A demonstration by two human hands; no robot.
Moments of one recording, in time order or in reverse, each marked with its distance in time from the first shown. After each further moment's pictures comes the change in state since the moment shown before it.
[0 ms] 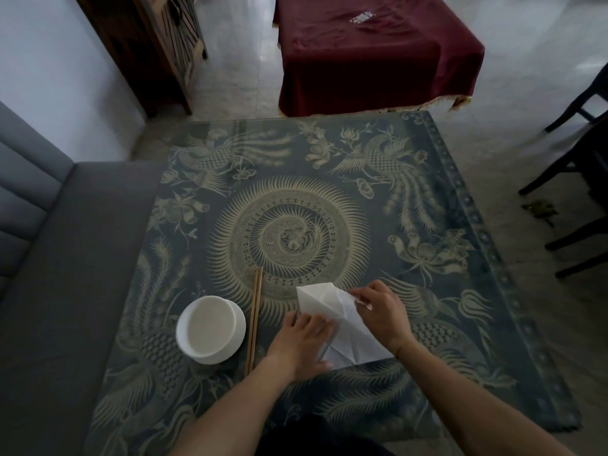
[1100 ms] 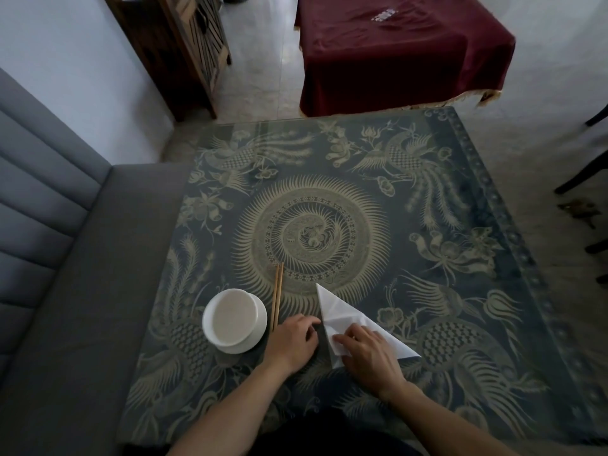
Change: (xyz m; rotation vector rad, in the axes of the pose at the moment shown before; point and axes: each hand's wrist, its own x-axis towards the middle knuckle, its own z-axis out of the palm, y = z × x) left_hand -0.034 -0.019 0.005 -0.536 0.255 -0.441; right_hand -0.068 -0.025 0.049 -0.209 -0.231 -0.325
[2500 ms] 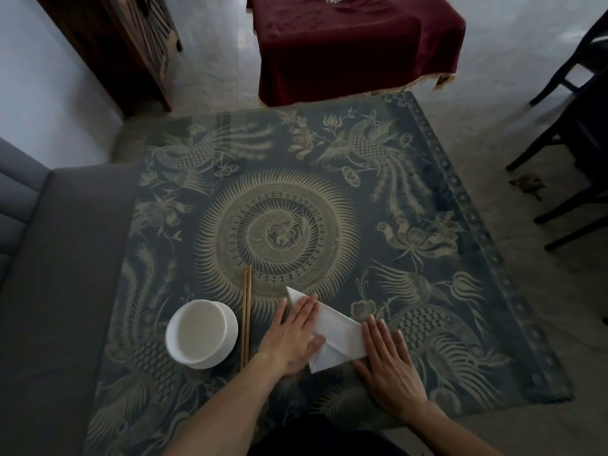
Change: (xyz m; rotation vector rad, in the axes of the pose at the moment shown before) left_hand 0.032 0.018 0.025 0.522 -0.304 0.330; right_hand -0.072 0.055 0.017 -0.195 -0.124 0.323
